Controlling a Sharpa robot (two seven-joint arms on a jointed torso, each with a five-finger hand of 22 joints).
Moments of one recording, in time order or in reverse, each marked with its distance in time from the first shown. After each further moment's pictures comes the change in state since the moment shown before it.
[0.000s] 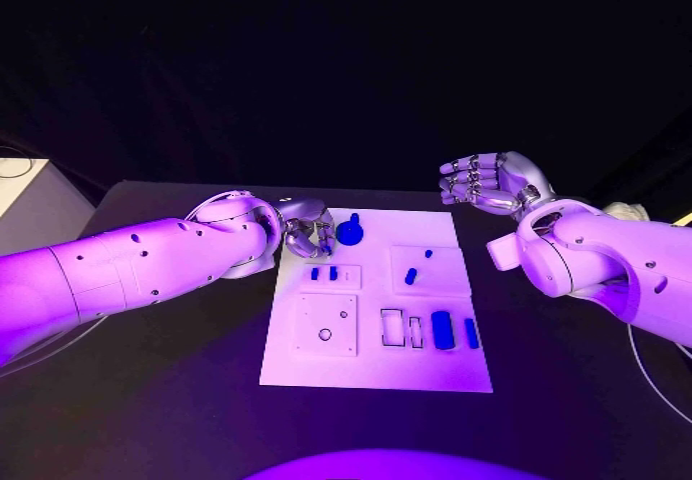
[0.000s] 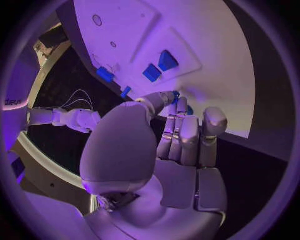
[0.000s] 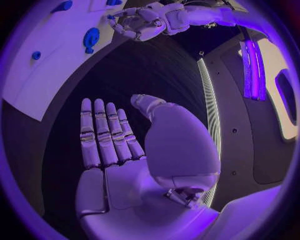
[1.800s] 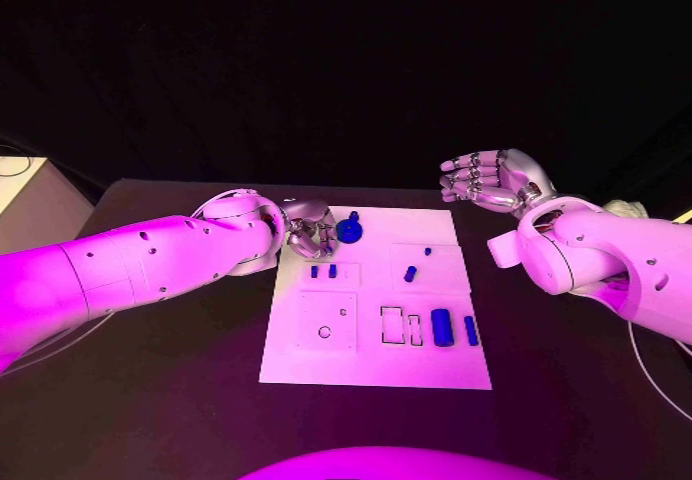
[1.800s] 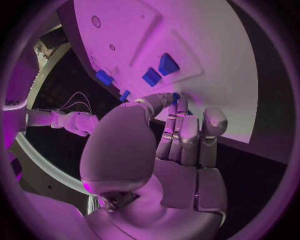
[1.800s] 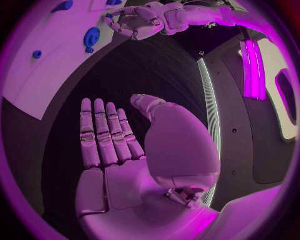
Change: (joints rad) left arm -0.002 0.028 -0.002 -0.027 -0.009 0.039 -0.017; left_hand -0.006 0.007 0.008 -0.013 0.001 0.005 0.003 -0.030 -0.002 0.007 0.001 -0.046 0.000 0.000 0.000 -0.001 -0.004 0.000 0.004 -0.004 0.005 0.003; right arm 0.000 -0.004 0.000 0.000 0.000 0.000 0.000; right_hand 0.000 0.000 0.000 0.000 0.000 0.000 0.000 0.000 -0.001 0.000 0.000 0.000 0.000 0.000 0.000 0.000 0.000 0.000 0.000 0.000 0.000 0.000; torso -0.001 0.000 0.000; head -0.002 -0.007
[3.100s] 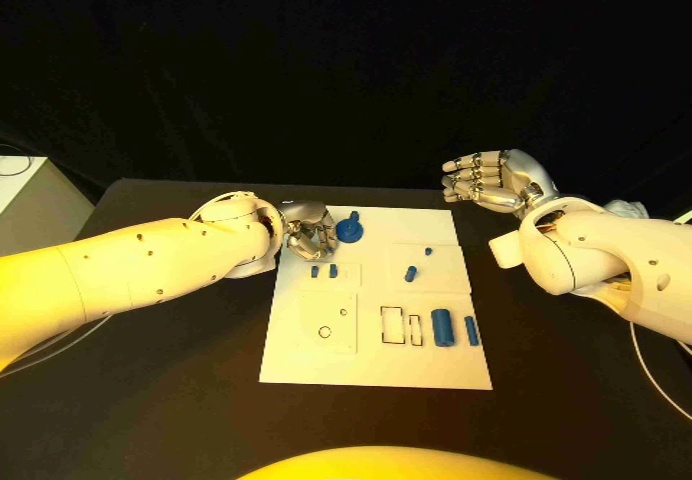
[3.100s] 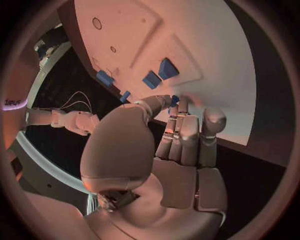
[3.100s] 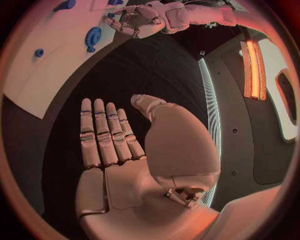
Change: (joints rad) left arm -0.005 -0.012 -0.002 0.011 0.009 -0.010 0.001; left_hand -0.031 -0.031 0.001 -0.001 0.001 -0.063 0.008 -0.075 -0.024 -0.011 0.017 -0.064 -0.002 -0.016 0.016 0.000 -0.030 0.000 -0.020 0.012 -0.014 -0.027; right arm -0.002 -0.004 0.000 -0.002 0.000 0.001 -0.001; right_hand -0.004 0.004 -0.003 -0.003 0.000 0.003 -0.003 0.000 -0.002 0.000 0.000 -0.008 0.000 0.004 0.004 -0.006 -0.009 0.000 0.000 0.000 0.000 -0.011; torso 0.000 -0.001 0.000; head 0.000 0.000
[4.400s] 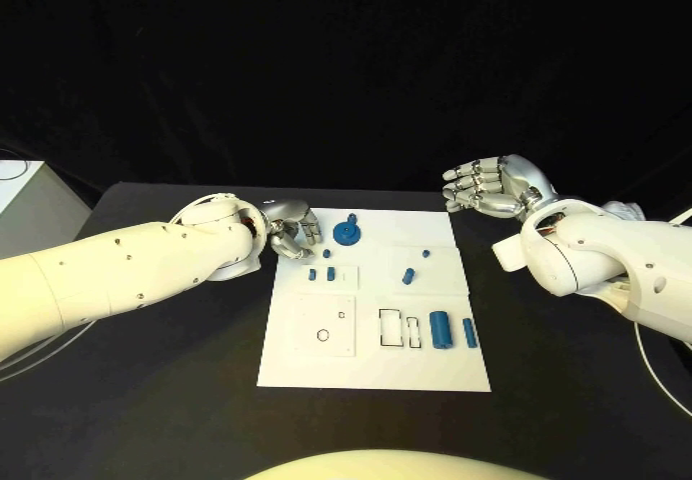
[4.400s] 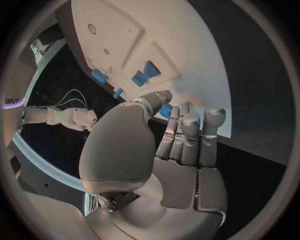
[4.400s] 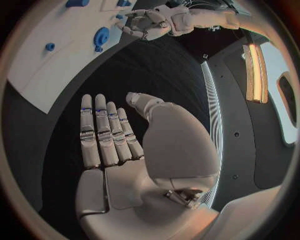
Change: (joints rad) left arm -0.006 -0.055 0.023 0.004 0.008 -0.021 -0.022; left_hand 0.001 -0.010 -0.026 0.004 0.000 -0.054 0.006 -0.042 -0.015 -0.168 0.039 0.015 0.032 -0.097 0.031 -0.045 -0.140 0.000 -0.043 0.032 -0.046 -0.052; right arm -0.004 -0.005 0.000 -0.036 -0.086 0.041 -0.041; right_hand 0.064 0.001 0.016 -0.101 -0.076 0.062 0.009 0.005 -0.003 0.079 -0.040 -0.008 0.000 0.201 -0.066 0.079 0.021 0.000 0.171 -0.065 0.092 0.010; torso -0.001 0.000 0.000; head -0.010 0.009
